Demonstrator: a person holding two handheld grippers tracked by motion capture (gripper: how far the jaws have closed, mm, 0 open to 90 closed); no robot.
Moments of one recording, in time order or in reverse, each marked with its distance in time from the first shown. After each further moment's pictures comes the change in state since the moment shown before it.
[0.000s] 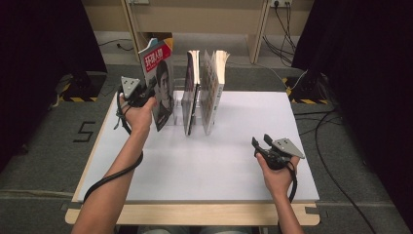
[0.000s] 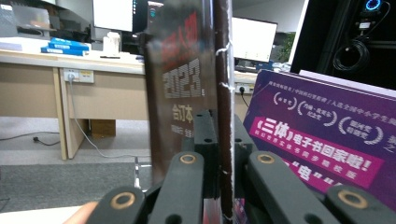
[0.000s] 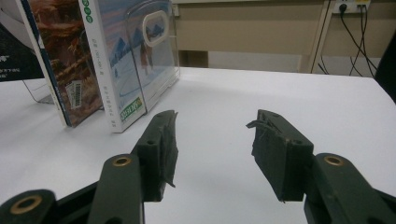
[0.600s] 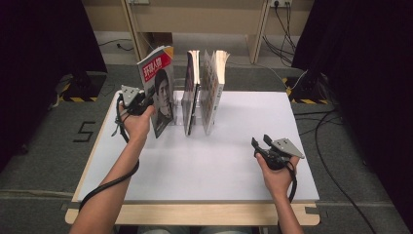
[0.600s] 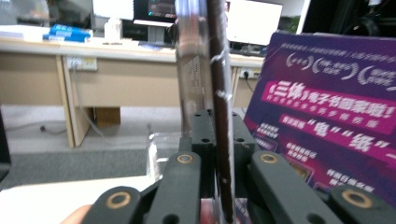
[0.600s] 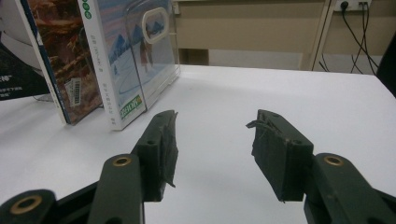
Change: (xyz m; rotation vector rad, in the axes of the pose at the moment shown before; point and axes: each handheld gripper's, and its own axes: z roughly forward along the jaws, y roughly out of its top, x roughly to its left) left arm 0.013 -0.025 -0.012 0.070 0.019 0.009; right arm 0.000 -0.002 0.001 0.010 0.005 0.004
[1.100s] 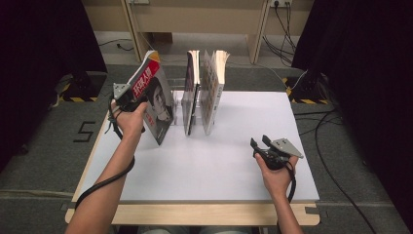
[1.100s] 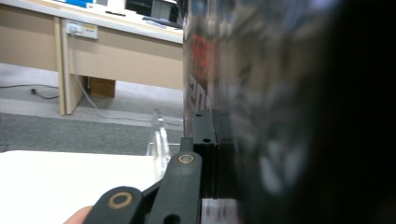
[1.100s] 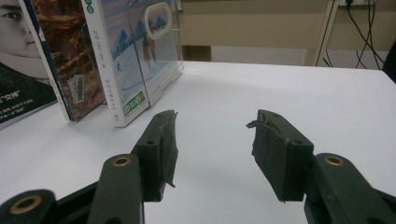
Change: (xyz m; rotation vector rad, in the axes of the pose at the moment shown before) left arm 0.011 0.013 -0.004 0.066 -0.010 -0.133; right arm 0.000 -0.001 0.002 0.013 0.007 0.011
